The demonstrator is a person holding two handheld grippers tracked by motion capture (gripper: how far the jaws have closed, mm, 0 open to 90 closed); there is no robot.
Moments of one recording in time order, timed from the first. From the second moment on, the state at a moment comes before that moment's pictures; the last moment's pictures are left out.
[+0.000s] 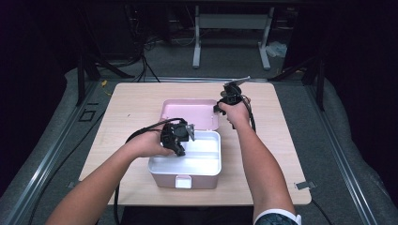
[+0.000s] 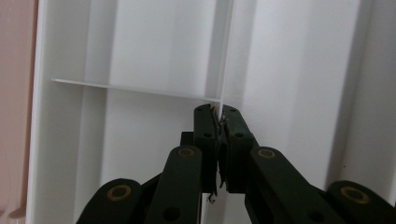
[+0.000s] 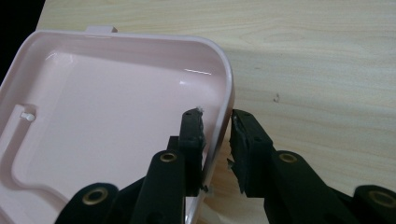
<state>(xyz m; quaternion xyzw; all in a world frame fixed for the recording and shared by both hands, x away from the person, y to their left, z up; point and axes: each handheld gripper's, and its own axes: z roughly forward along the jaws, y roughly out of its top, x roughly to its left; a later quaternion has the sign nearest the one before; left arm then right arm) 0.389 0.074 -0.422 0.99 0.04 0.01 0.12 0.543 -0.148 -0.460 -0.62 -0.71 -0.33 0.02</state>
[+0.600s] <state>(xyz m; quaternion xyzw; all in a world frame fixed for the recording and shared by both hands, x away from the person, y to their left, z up) 0.388 0.074 -0.422 0.99 0.03 0.01 0.12 0.522 -0.149 -0.415 -0.58 -0.72 -0.38 -0.04</state>
